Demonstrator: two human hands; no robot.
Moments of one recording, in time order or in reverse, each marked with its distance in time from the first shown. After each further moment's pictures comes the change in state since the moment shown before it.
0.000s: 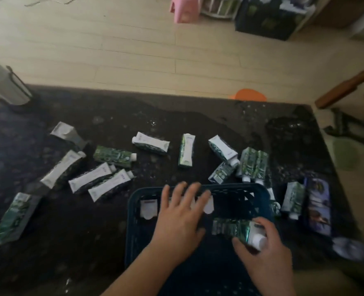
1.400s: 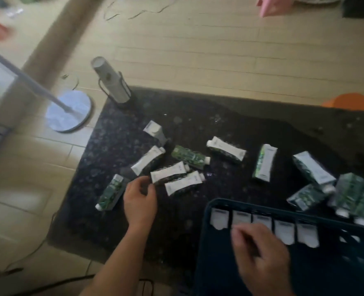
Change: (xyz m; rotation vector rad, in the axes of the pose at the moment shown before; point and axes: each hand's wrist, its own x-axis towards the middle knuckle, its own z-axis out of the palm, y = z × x) left_hand -0.075 -0.194 -0.037 -0.435 0.677 -1.123; right_hand -0.019 -0.096 0.104 0.235 -0.057 -0.871
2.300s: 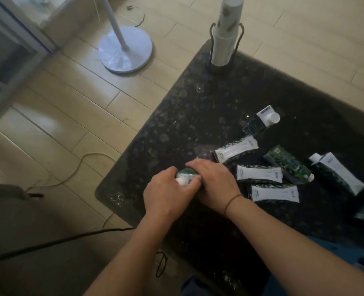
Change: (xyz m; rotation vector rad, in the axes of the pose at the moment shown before) left_hand 0.081 -0.104 -0.117 0.266 -0.127 -0.046; right_hand 0.074 -0.069 0.332 -0.363 -0.883 -0.439
